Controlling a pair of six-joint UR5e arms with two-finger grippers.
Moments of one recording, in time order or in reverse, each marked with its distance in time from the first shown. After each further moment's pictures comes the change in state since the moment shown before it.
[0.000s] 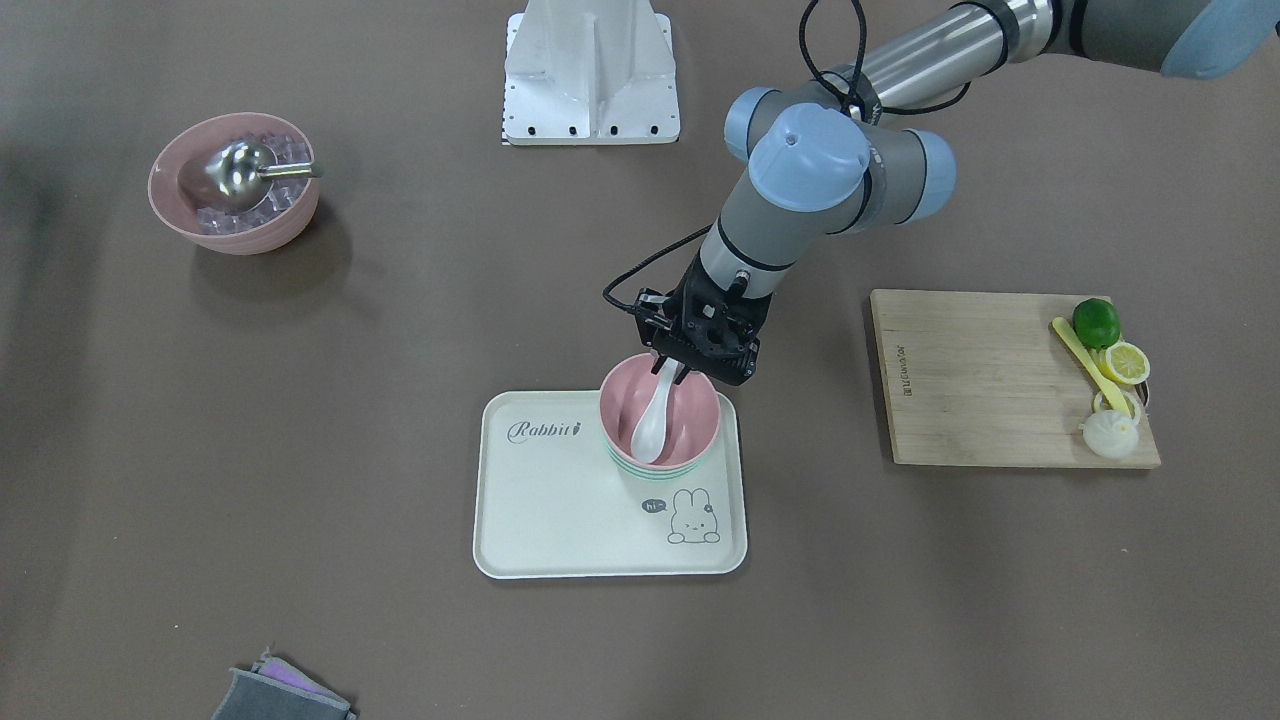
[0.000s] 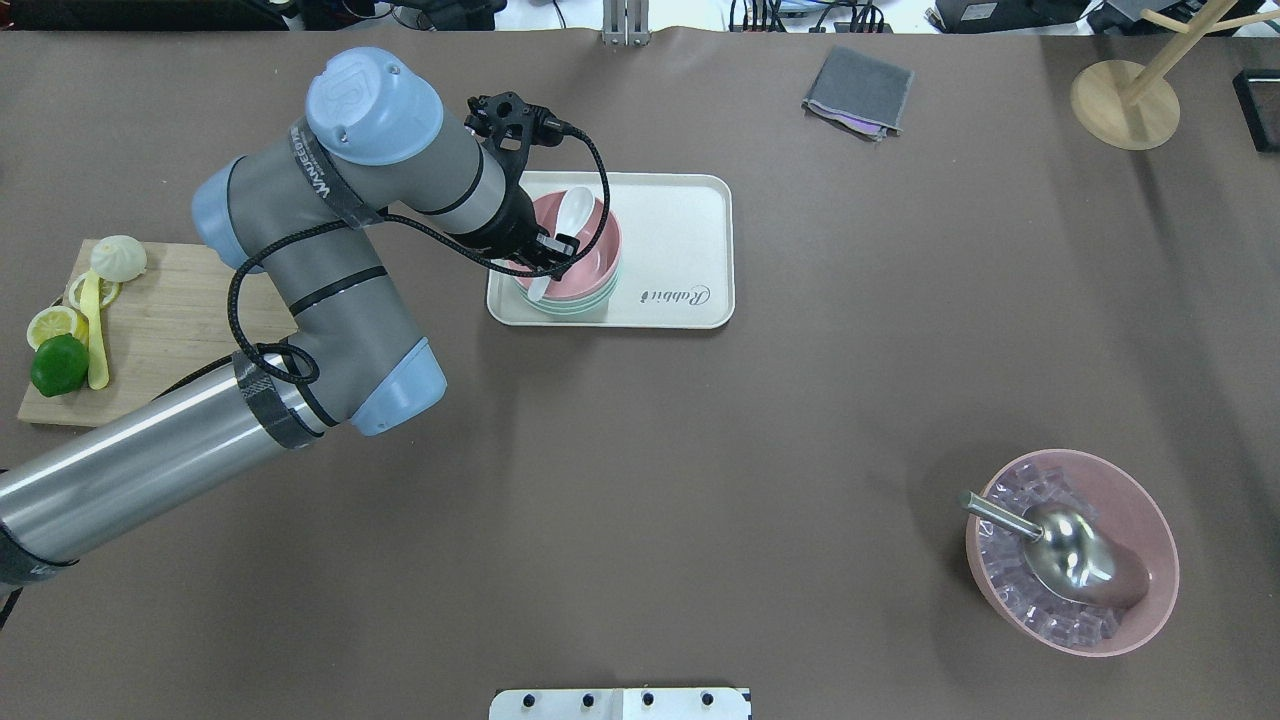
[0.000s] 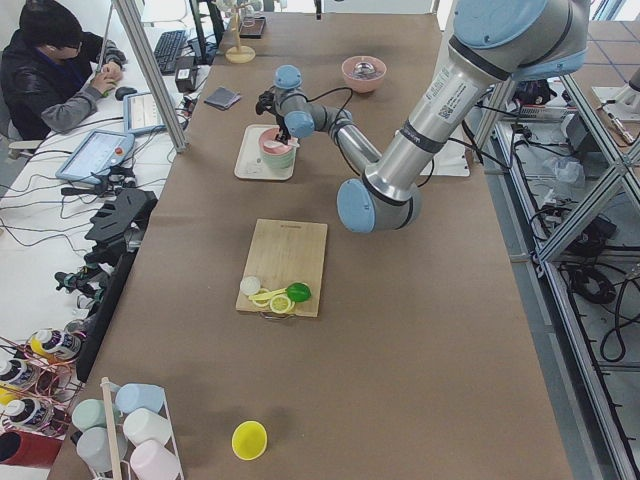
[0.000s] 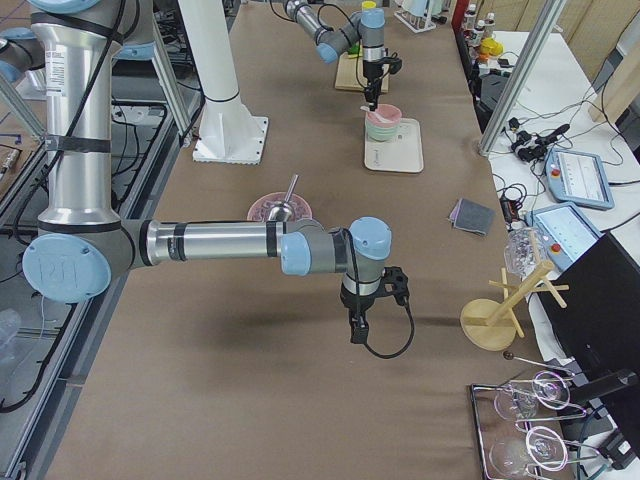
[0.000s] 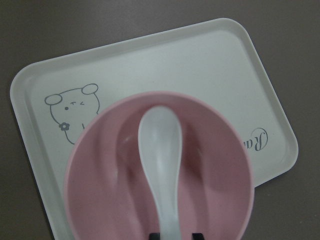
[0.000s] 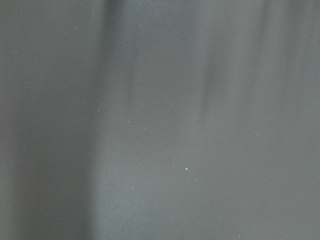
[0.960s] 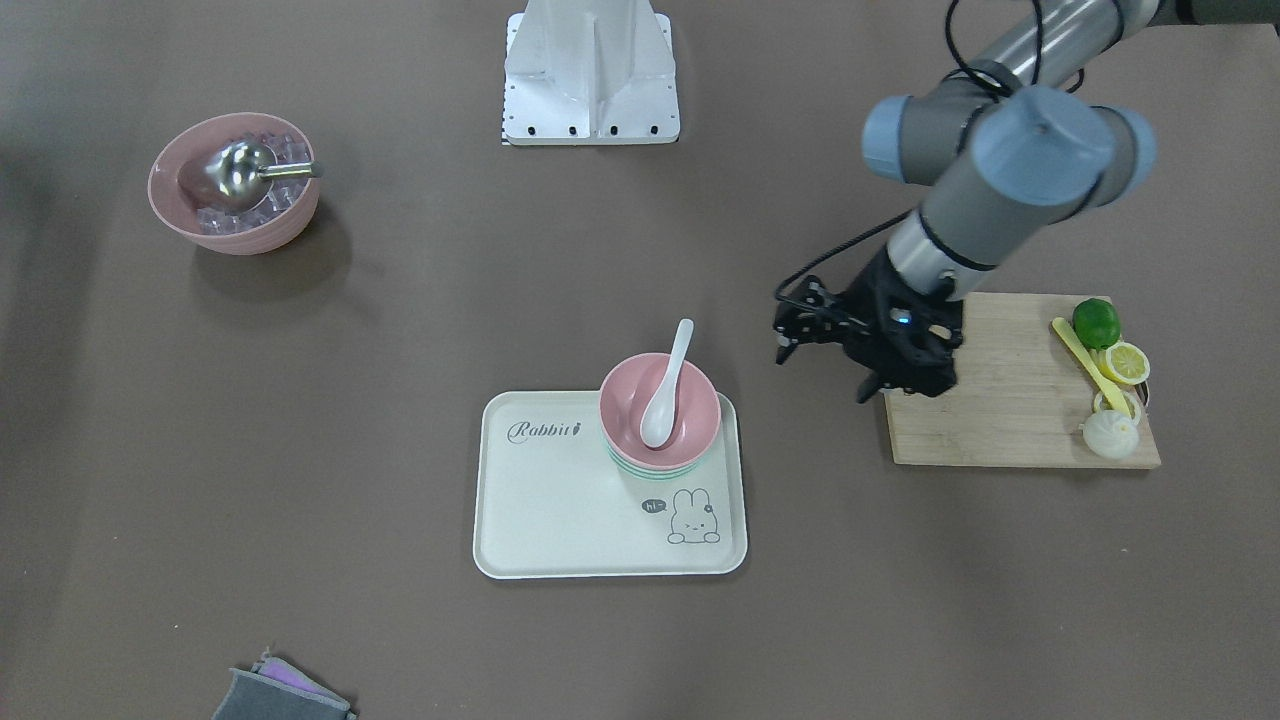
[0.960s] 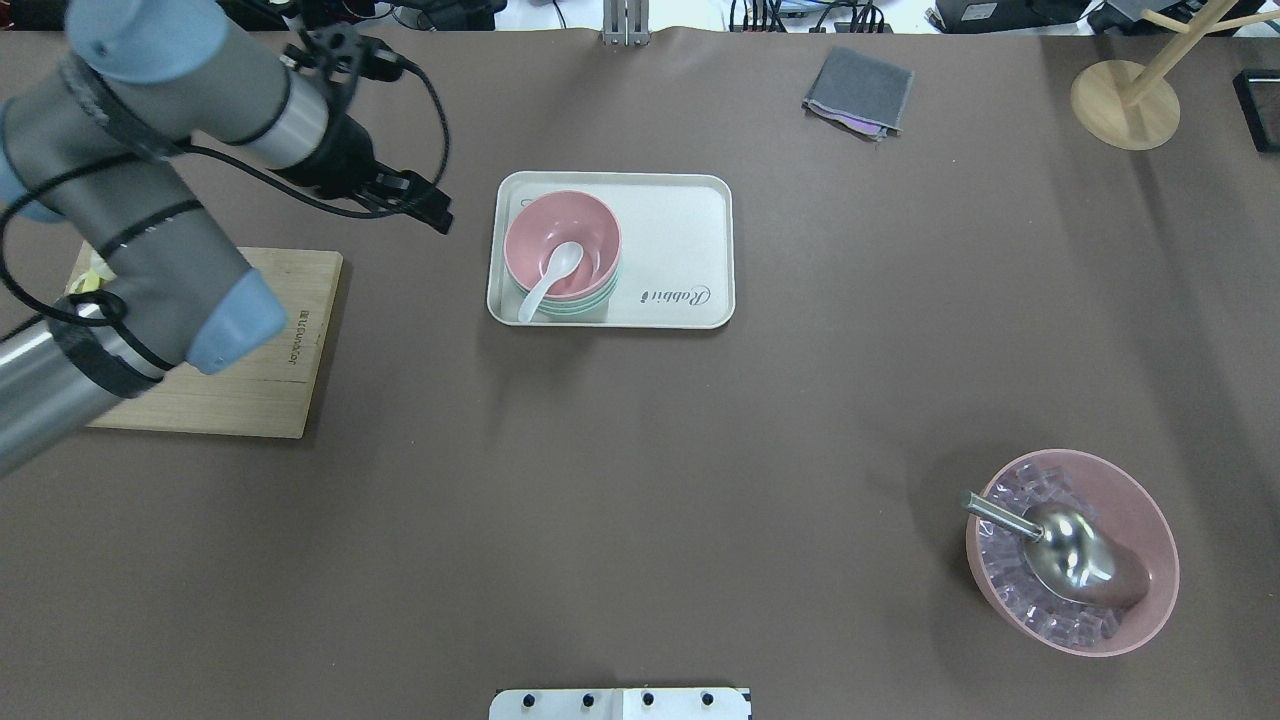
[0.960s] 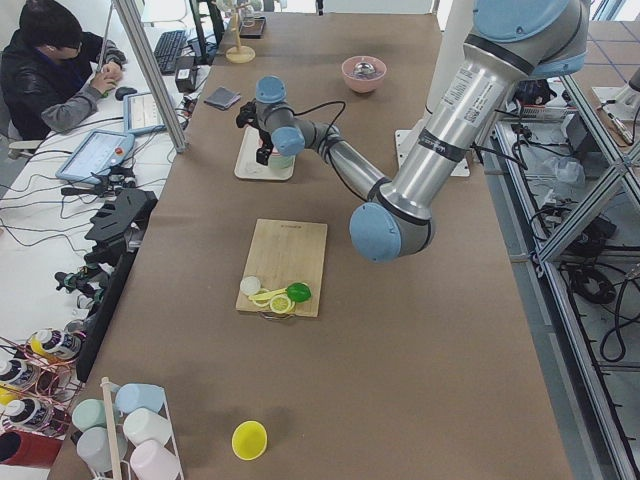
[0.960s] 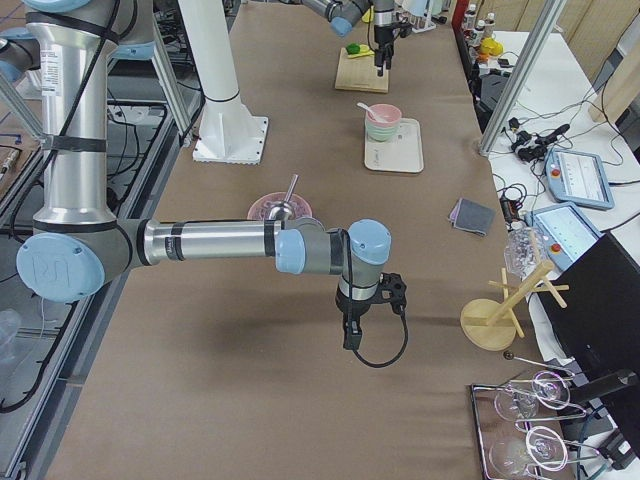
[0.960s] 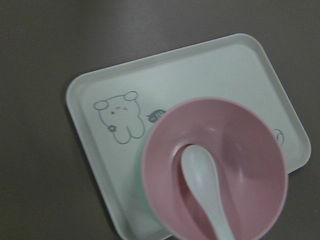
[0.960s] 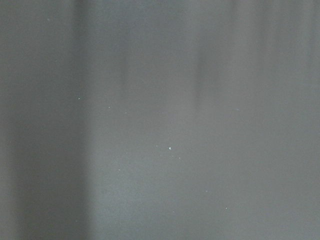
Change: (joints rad) left arm -0.250 0.219 -0.143 0.036 -0.185 0.213; right arm 0.055 -0.007 0.020 -0.097 0.003 -0.004
